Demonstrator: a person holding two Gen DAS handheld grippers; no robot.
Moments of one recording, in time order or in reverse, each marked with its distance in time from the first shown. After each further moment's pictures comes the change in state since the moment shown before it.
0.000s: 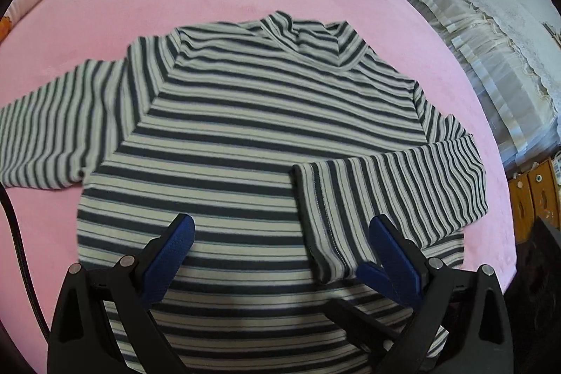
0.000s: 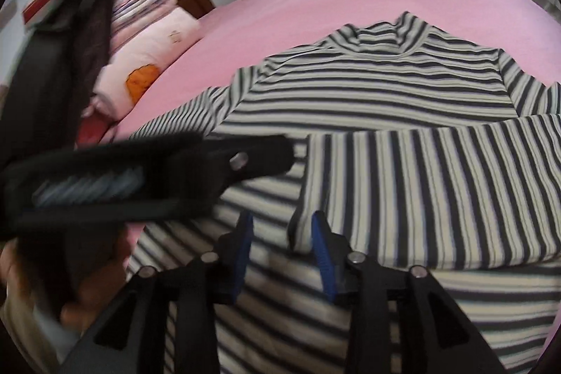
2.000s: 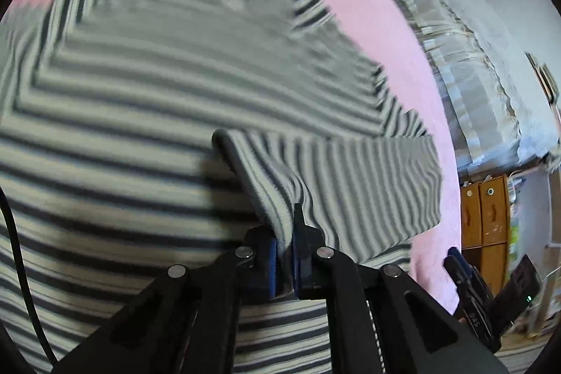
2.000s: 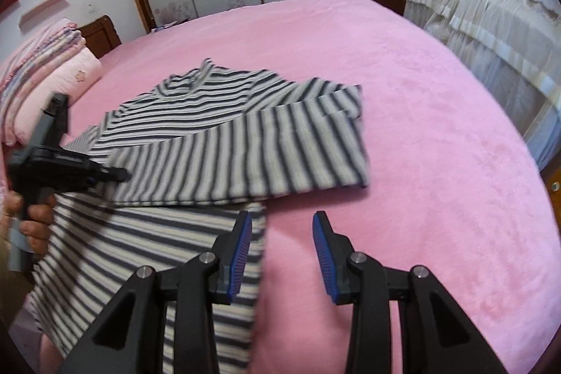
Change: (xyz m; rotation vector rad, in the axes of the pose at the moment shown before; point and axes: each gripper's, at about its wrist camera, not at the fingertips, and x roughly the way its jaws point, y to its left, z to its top) left arm 0.036 -0.035 0.011 -0.100 0.073 -0.226; right arm -0.153 -0.165 -0.048 0.124 -0.134 -0.434
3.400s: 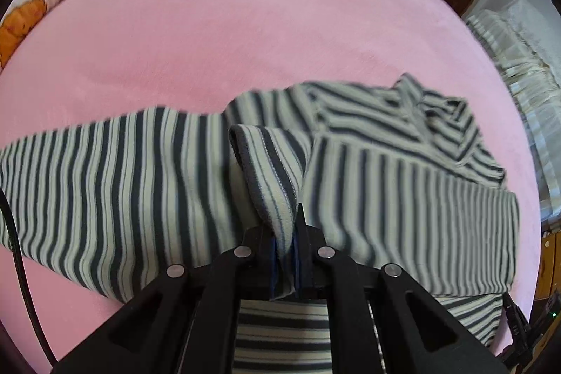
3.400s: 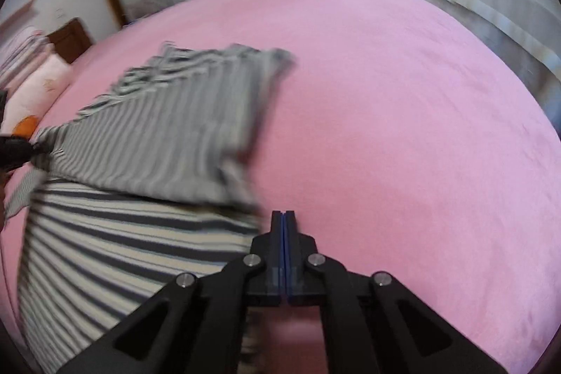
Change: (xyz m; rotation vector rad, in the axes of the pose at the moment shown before) left arm -0.040 0.132 0.092 -0.070 -0.121 0.389; right arm 0.087 -0.009 0.012 0.160 0.086 -0.010
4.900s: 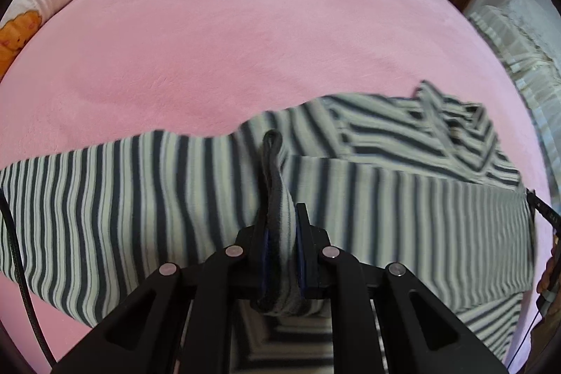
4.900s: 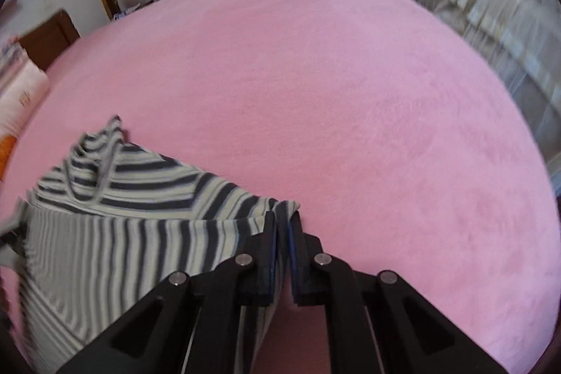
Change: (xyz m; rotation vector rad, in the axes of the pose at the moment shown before) left arm 0.017 0.009 0.016 0.031 -0.028 0.047; right arm 0.084 0.041 0.166 -0.156 0.041 -0.118
